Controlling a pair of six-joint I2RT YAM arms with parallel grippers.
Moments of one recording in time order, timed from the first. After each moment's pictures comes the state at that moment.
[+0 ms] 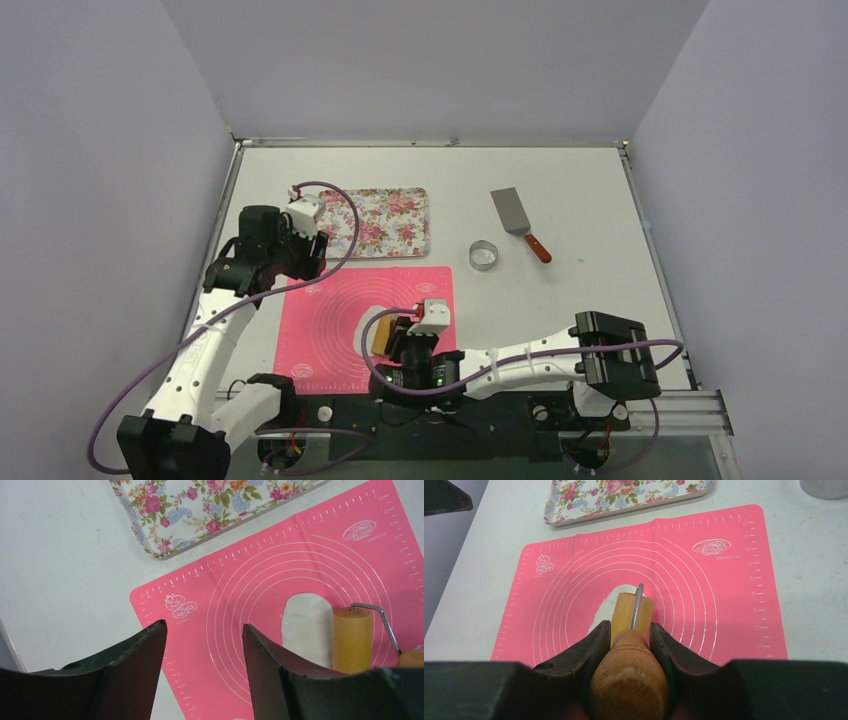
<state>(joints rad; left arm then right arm) -0.15 0.99 0.92 -0.69 0.16 0.18 1.57 1.67 1.02 -0.36 1.21 1.32</state>
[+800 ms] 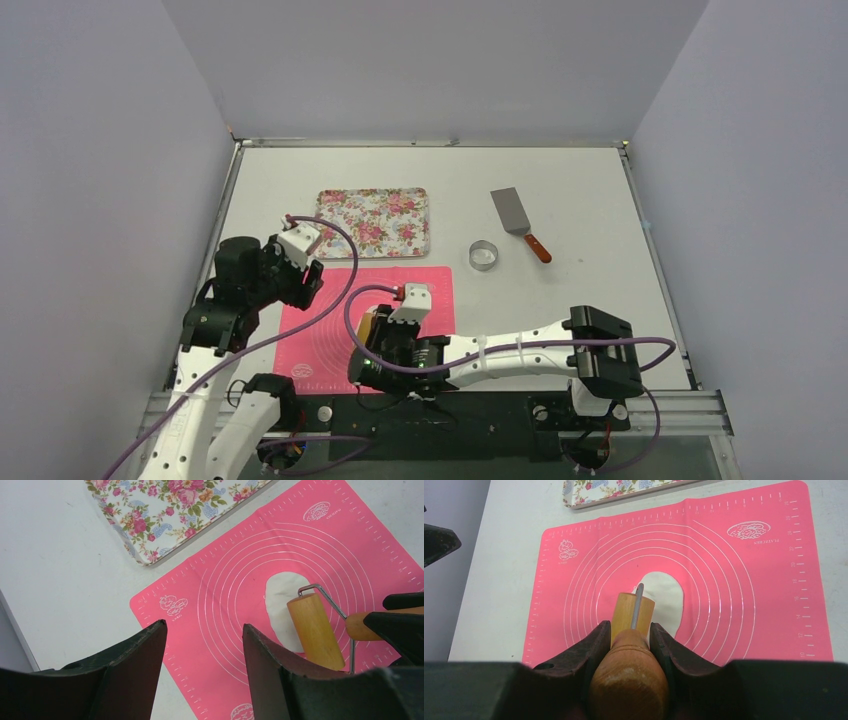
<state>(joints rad) -0.15 0.70 0.85 -0.77 0.28 0.31 1.53 1.72 1.23 -0.50 1.04 1.35</state>
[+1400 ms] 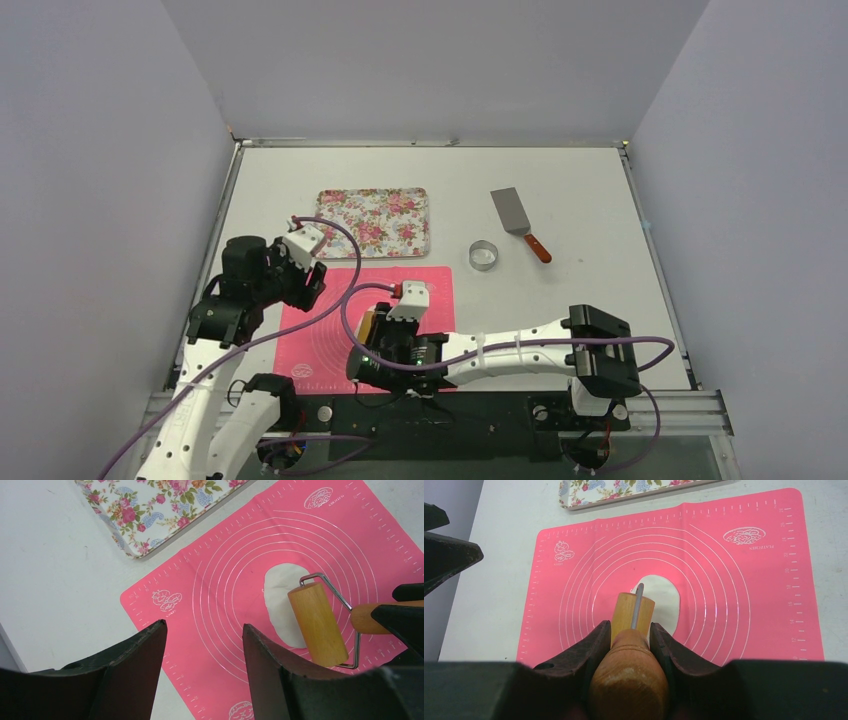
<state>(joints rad) -0.15 0.73 0.82 -0.76 0.29 0.32 1.51 1.73 1.26 -0.53 1.04 1.32</state>
